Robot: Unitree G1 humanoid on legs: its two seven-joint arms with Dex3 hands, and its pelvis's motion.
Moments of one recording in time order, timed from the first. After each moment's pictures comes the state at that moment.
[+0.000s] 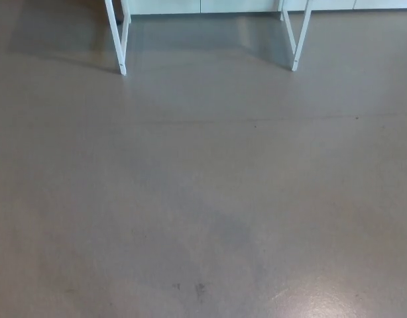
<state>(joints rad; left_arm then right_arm) 0.18 0.54 -0.04 1.24 0.22 -0.28 -0.08 0.12 -0.51 0.07 1.23 -0.21 -0.14 0.06</state>
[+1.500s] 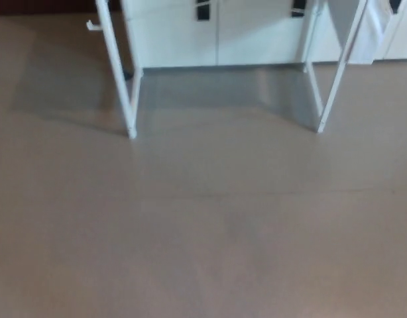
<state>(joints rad) 0.22 0.54 -0.14 1.30 0.26 -0.35 -0.06 0.11 -0.52 0.10 1.29 -0.22 -0.13 0.12</state>
